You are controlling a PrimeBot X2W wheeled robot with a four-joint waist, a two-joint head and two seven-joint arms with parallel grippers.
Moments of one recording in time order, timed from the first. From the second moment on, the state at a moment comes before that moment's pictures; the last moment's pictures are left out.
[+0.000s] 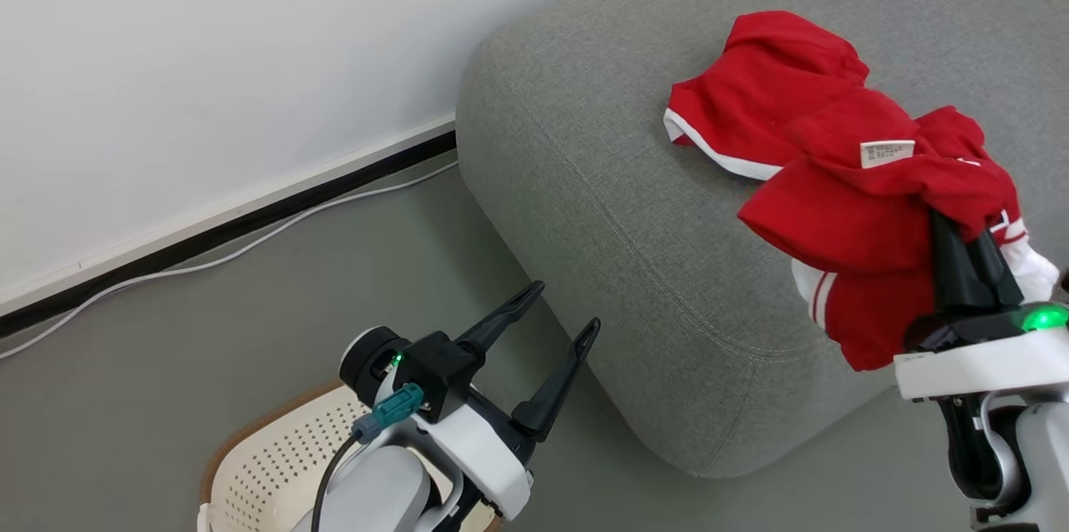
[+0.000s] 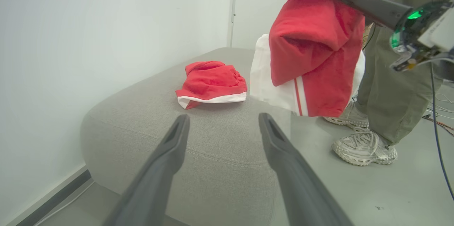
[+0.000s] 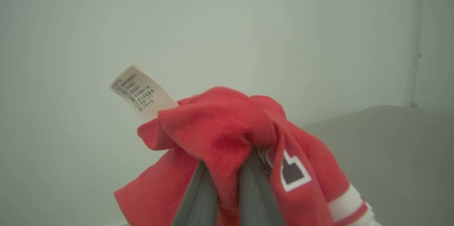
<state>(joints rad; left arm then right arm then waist) -0.37 0.13 -0.69 0.34 -0.42 -0.13 -0.26 -0.26 -0.19 0.09 0.12 0.43 0.13 -0.26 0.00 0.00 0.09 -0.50</state>
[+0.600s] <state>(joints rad) -0.44 0.18 -0.75 0.30 -0.39 -0.13 -0.26 -0.34 -0.24 -0.16 0.09 0.36 0.13 -0.26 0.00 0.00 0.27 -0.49</state>
